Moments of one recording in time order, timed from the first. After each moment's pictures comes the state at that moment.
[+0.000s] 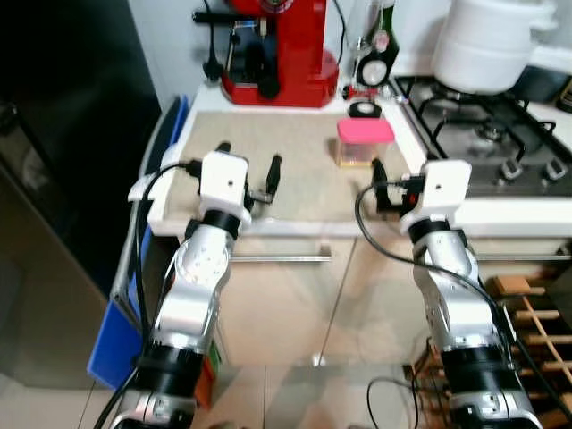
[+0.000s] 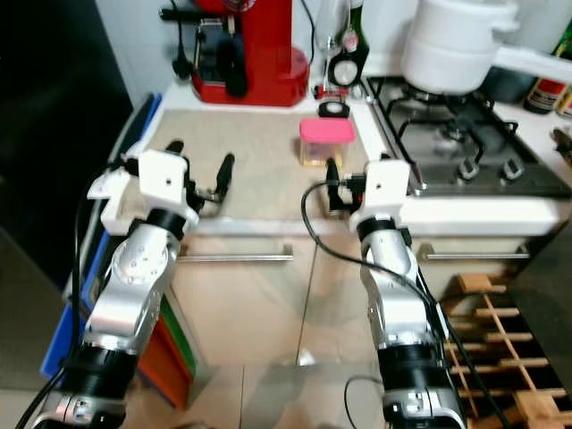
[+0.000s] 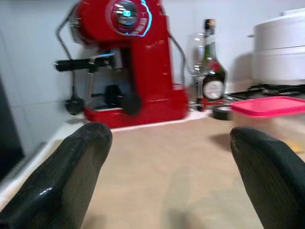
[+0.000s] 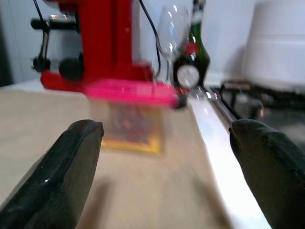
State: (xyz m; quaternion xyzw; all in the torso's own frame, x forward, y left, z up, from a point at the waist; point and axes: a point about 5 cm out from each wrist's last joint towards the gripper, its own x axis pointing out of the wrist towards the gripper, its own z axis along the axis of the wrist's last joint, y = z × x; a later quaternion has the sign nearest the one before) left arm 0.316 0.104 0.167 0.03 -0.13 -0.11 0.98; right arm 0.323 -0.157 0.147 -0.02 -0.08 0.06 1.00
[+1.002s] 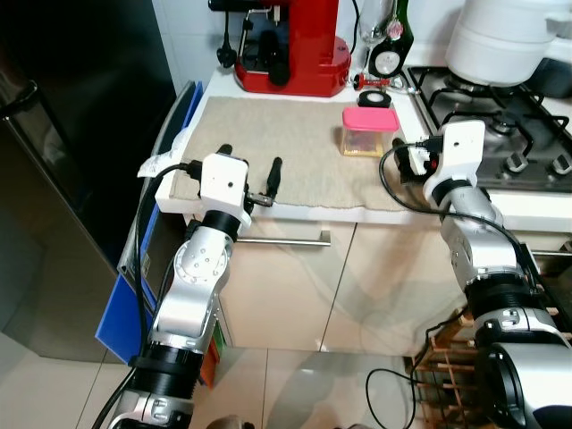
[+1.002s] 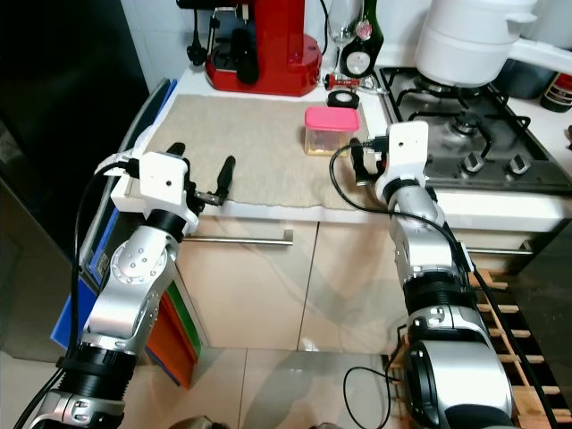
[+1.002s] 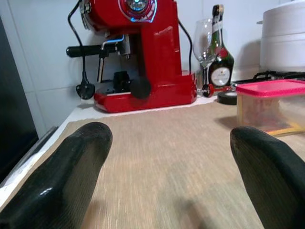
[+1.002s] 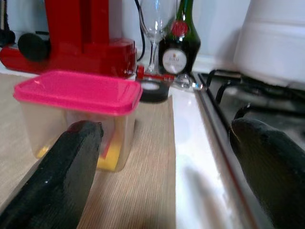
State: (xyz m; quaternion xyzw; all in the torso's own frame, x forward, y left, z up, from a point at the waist) left arm 0.316 0.108 0.165 0.05 -0.12 -0.12 0.98; right arm 0.378 -0.200 0.164 -0.05 -0.03 0.02 1.00
